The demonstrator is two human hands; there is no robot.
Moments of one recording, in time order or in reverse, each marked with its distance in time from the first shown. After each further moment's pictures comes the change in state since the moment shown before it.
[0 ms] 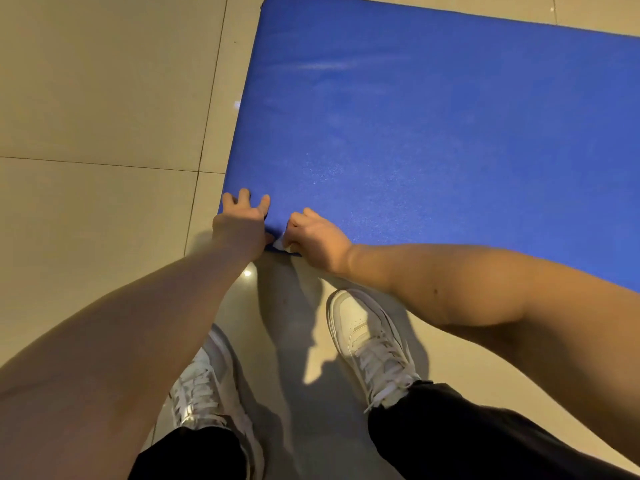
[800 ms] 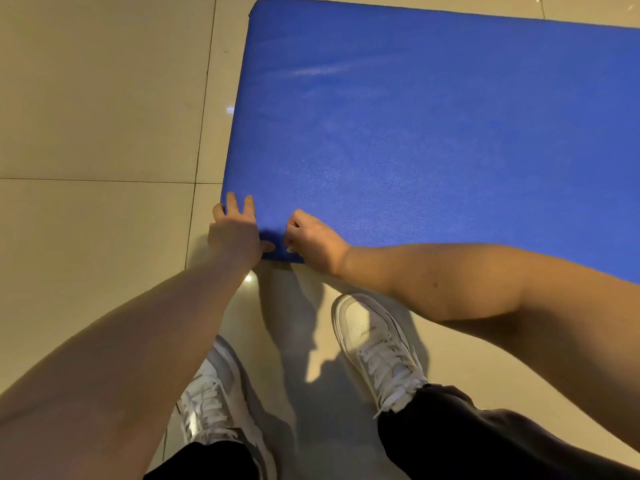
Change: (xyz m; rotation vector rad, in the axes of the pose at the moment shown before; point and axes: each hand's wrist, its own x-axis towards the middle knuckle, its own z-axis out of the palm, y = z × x) left_hand 0.006 0.001 -0.011 -0.102 -0.077 -0.129; right_hand 0.005 0.007 0.006 -0.127 0.116 -0.040
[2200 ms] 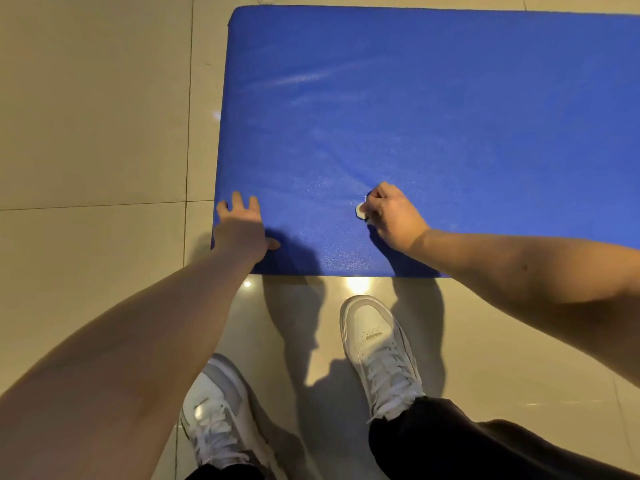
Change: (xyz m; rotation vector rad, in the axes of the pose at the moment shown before) left_hand 0.038 0.017 -0.024 -0.053 -0.144 0.016; right_hand -0.048 0.105 -0.062 0.112 0.157 0.395
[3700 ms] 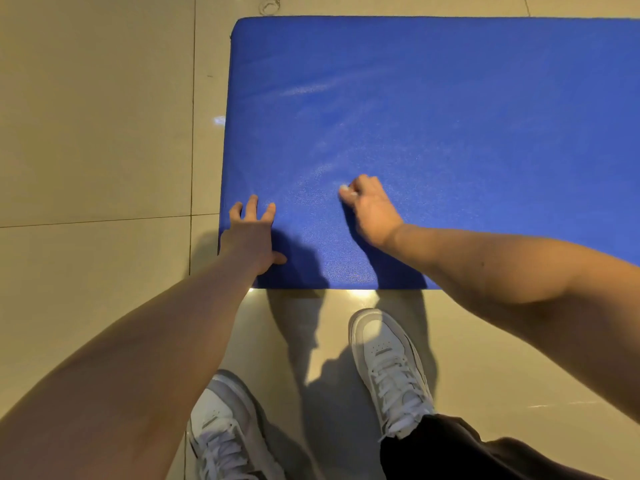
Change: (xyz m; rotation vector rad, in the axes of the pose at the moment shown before) left_hand 0.011 -0.004 -0.011 0.021 -0.066 0.127; right_hand 0.053 -0.022 0.021 -0.162 0.131 -0.078
